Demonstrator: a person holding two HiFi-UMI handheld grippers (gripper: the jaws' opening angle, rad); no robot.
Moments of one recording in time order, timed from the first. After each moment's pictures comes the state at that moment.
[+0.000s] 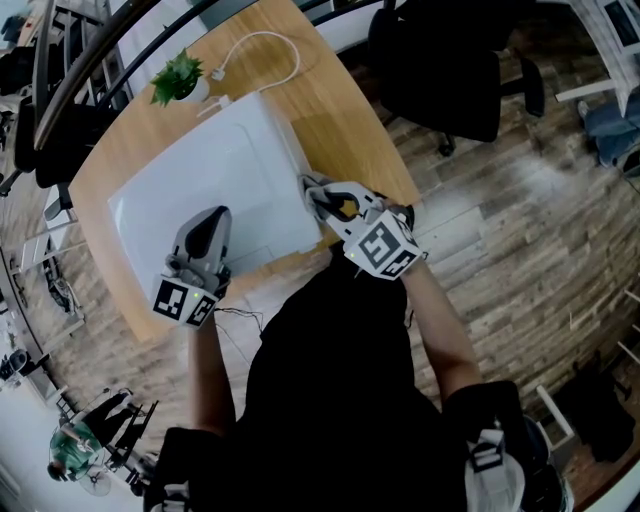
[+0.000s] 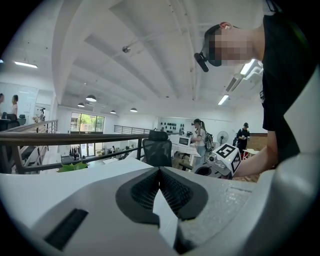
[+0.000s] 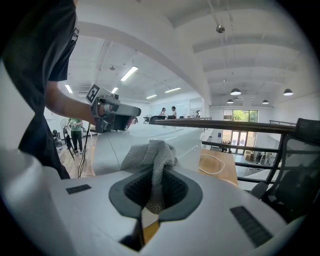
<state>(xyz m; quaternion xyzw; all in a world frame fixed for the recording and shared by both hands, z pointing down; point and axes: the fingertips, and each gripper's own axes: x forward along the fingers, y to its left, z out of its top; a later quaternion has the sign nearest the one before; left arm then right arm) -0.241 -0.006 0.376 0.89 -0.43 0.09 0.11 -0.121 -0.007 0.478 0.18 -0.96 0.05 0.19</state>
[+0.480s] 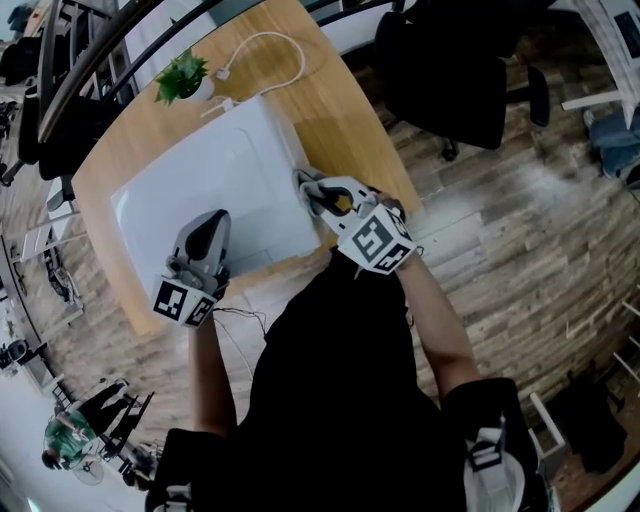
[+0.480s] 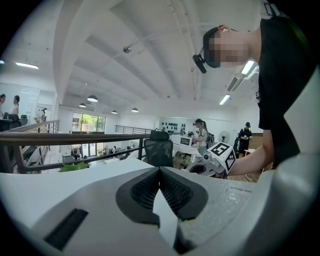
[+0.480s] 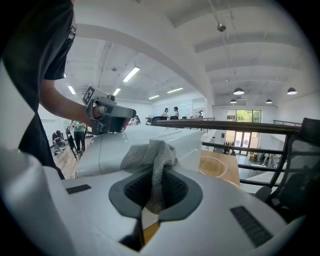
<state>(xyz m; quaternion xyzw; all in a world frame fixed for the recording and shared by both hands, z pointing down) -0.241 -0.008 0.375 0.89 -0.44 0.09 0.11 -0.127 -0.027 0.478 0.16 -0.97 0.05 0.19</state>
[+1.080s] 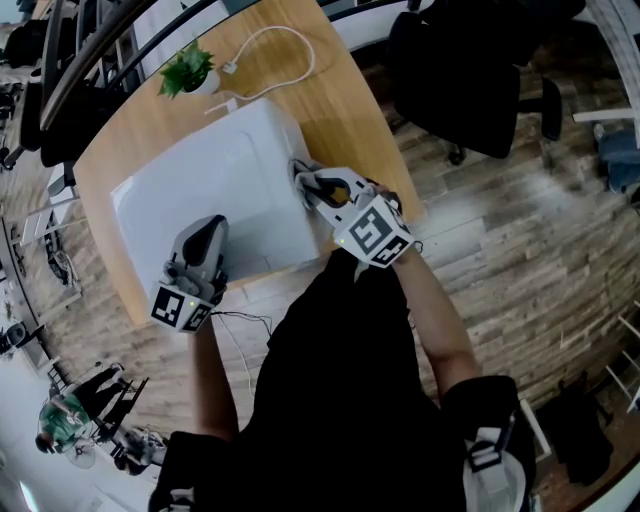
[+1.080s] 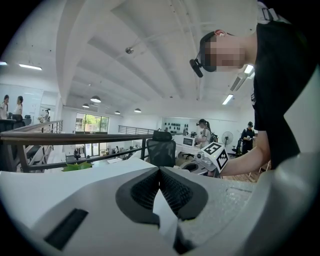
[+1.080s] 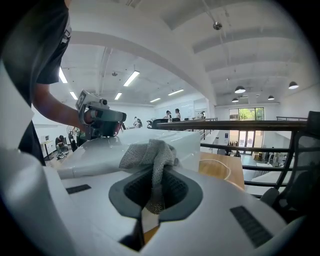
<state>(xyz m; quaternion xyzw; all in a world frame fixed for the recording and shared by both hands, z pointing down) -0.241 -0.012 0.368 0.88 -0.45 0.07 0.12 -0.142 -0.058 0.474 0.14 -0.97 0.06 0.17</state>
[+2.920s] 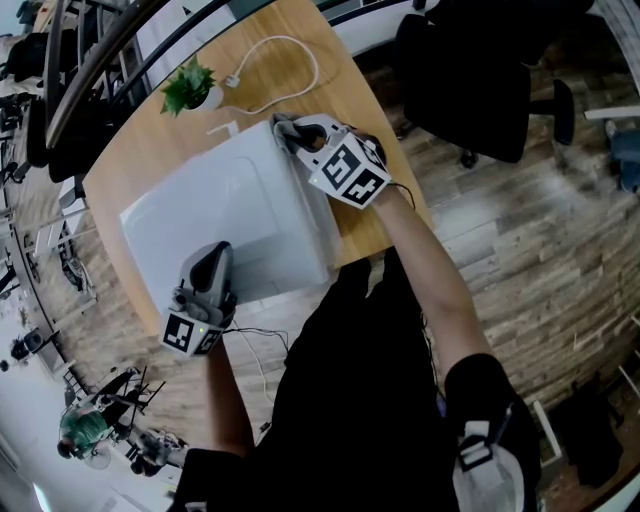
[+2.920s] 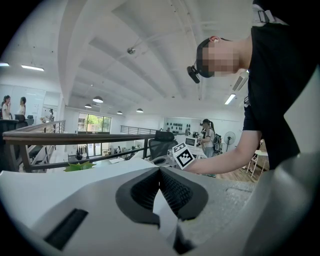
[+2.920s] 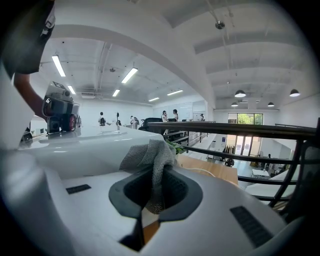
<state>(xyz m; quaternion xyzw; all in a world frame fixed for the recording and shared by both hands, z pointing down) -0.246 -0.015 0.370 0.88 -0.46 0.07 0.12 -0.189 -0.189 0.495 0.16 -0.97 0.04 0.18</state>
